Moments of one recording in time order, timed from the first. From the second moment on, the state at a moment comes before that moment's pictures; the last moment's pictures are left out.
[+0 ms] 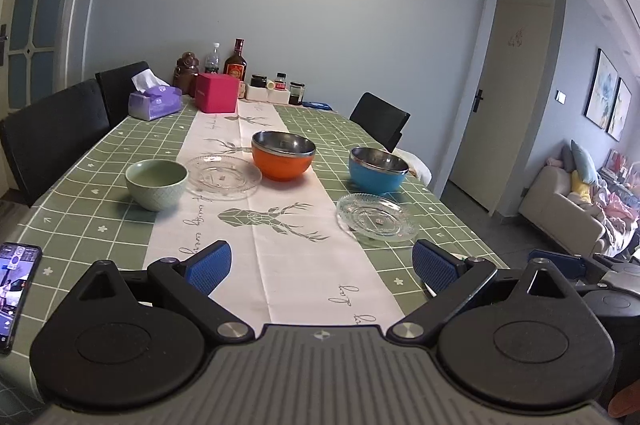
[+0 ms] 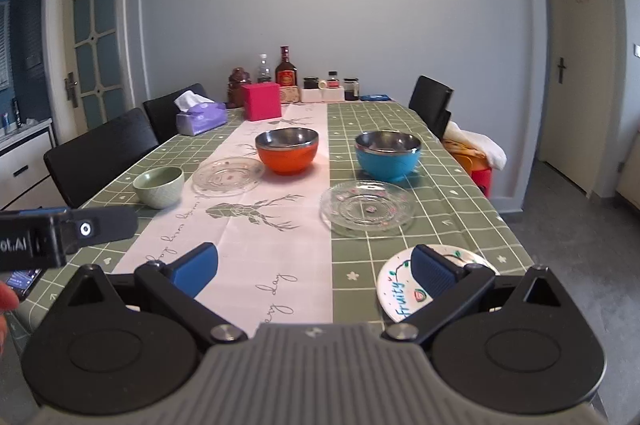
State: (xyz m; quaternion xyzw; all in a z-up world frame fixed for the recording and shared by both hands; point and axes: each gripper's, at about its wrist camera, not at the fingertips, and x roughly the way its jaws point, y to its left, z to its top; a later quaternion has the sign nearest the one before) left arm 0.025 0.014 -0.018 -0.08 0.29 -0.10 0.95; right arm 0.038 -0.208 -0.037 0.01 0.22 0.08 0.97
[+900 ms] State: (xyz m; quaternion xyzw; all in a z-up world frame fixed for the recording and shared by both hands) left arm 0.150 0.042 -0.041 -0.06 0.31 -0.04 0.95; right arm 0.179 -0.177 -0.066 -0.01 0.31 0.16 0.94
